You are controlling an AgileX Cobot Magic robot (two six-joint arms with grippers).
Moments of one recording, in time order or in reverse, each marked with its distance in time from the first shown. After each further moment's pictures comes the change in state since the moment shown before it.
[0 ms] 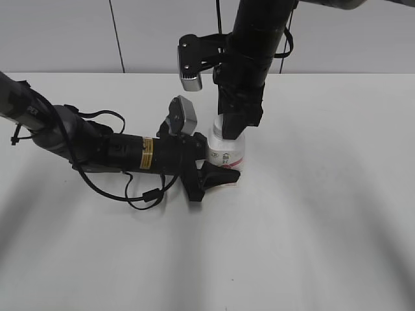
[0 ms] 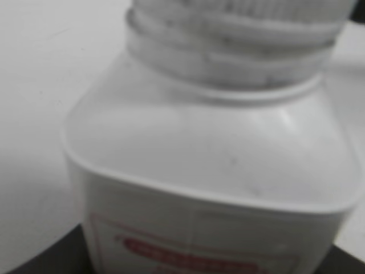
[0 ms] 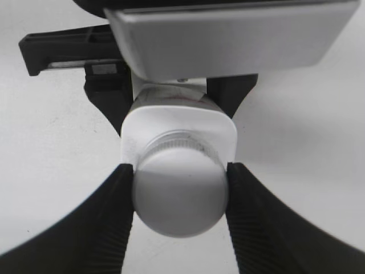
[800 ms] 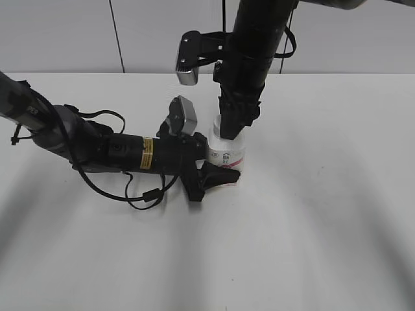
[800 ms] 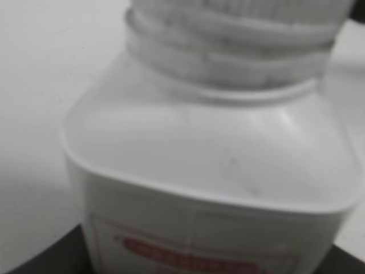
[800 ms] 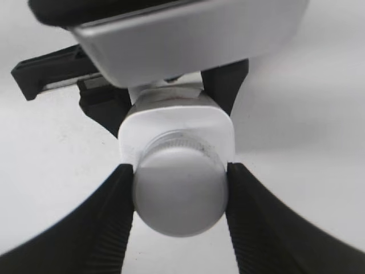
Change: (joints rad) left arm 0.000 0.000 0.000 0.000 0.003 -0.002; right arm 0.000 0.000 0.000 -0.005 0.001 0.151
